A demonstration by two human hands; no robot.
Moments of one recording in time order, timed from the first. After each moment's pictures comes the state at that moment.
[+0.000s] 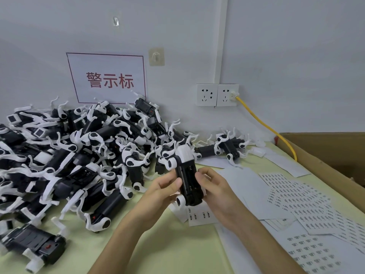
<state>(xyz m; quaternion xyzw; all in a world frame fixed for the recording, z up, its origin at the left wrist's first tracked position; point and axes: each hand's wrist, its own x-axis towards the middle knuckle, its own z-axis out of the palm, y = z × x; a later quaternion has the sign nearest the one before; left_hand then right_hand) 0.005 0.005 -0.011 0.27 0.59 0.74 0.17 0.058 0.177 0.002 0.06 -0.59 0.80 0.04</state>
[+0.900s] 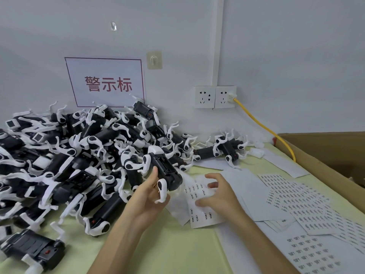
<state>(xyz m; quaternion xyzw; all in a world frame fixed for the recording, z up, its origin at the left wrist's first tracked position) -0.008 -0.003 -0.015 0.03 0.41 0.88 0.21 0.044 0.195 -0.018 -0.14 -0.82 0.54 0.09</state>
